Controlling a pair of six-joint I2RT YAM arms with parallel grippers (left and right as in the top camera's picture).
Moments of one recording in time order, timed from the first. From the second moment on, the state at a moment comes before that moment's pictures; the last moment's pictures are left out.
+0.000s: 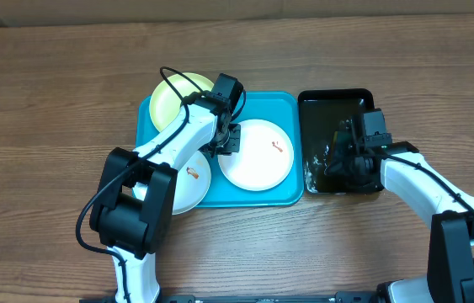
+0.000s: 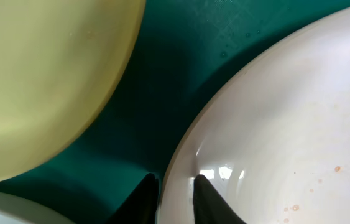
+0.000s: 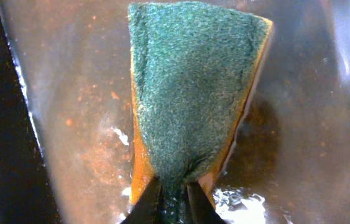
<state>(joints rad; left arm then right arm) -0.41 2.03 1.42 -0.81 -0.02 -0.34 0.16 1.63 0.84 -0.44 -0.08 0.41</state>
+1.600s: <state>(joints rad) -0.41 2.03 1.42 -0.83 -0.01 -0.34 0.14 1.73 0.98 -0.57 -0.06 0.41</state>
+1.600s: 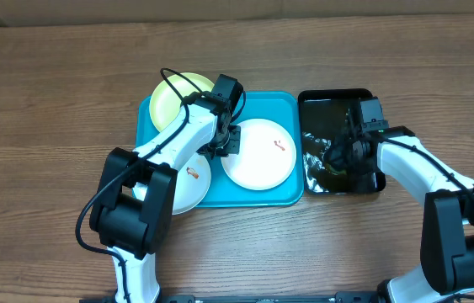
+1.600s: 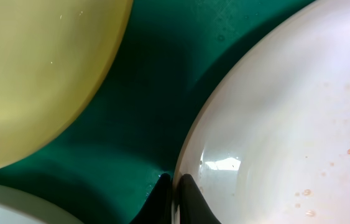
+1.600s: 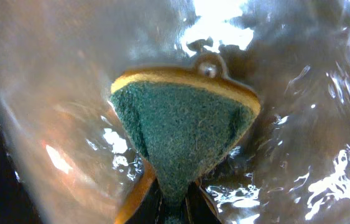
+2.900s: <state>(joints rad) -0.41 2.03 1.42 -0.84 -0.06 -0.34 0.15 1.68 1.18 -0.79 -0.06 0.02</state>
